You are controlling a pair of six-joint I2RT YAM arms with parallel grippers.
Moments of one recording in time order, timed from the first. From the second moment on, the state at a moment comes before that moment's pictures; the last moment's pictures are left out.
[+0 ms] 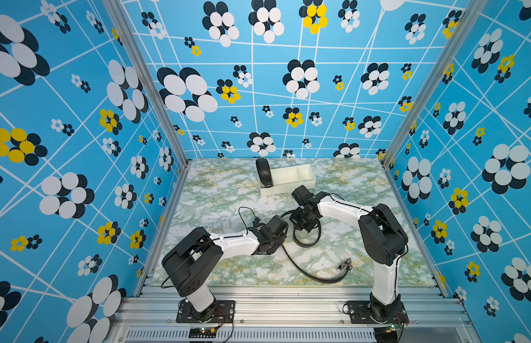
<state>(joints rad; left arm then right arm) -0.83 1.65 0.82 -0.19 -0.08 -1.44 0.63 1.99 1.38 -0.70 -0.16 1.32</state>
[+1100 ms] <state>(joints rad) -0.88 1.87 1.13 -0.38 0.00 -1.11 0.62 1.98 1.33 -0.56 -0.20 1.46</state>
